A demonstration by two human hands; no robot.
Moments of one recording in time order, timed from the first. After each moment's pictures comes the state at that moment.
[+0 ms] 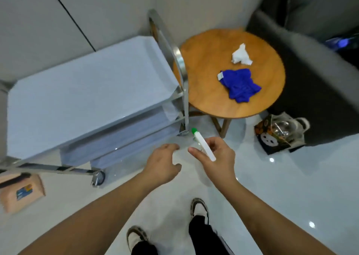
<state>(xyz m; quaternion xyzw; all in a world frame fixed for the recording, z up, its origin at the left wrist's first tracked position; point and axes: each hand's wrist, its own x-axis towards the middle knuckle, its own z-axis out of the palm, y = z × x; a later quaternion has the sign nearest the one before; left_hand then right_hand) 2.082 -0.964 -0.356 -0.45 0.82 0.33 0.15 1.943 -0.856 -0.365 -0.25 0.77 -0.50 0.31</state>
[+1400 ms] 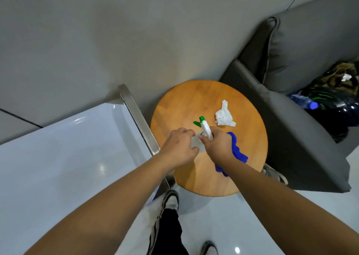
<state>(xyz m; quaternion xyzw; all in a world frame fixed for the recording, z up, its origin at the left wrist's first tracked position) 1.803 -1.269 -0.332 -0.31 0.86 0.39 0.10 1.678 -1.170 -0.370 -0.25 0.90 -0.24 0.25</state>
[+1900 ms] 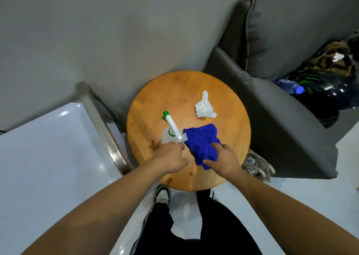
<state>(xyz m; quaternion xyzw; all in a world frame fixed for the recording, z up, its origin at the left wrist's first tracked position) 1.743 -1.205 -0.369 -0.30 0.84 0.36 0.28 1.603 -1.046 -0.406 -0.27 0.90 -0.01 0.35</state>
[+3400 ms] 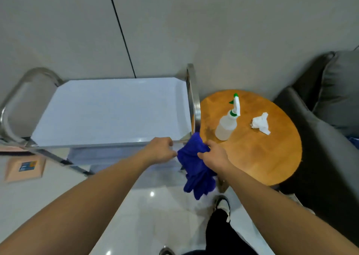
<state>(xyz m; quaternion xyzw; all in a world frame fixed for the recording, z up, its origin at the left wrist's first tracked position) 2.006 -1.081 -0.296 -0.57 0.73 0.36 0.10 1.814 -1.014 -0.325 -0.44 0.77 -0.20 0.42</state>
